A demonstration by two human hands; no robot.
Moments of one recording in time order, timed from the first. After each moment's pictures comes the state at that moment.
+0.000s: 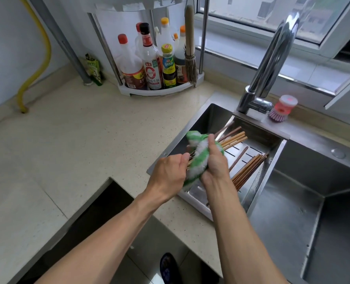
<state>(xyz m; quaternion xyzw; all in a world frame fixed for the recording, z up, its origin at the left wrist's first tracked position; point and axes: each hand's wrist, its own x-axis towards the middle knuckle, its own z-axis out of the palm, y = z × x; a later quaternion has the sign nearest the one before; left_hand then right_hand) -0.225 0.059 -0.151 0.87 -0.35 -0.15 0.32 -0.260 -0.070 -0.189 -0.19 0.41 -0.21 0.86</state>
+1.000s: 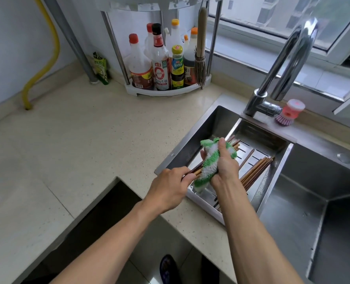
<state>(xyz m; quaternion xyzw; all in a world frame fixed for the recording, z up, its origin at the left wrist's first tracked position) -0.221 0.092 -0.162 0.87 -0.35 -0.25 0.26 -0.254 -0.060 -0.196 -0.22 0.45 -0.24 0.83</state>
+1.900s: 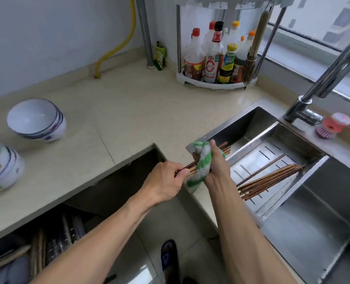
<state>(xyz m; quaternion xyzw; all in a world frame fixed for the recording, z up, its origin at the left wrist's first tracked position) -0.288 0.192 -0.143 0.91 -0.21 -0.19 0.30 -0.276 0.035 -0.196 -0.26 0.39 -0.08 0.88</state>
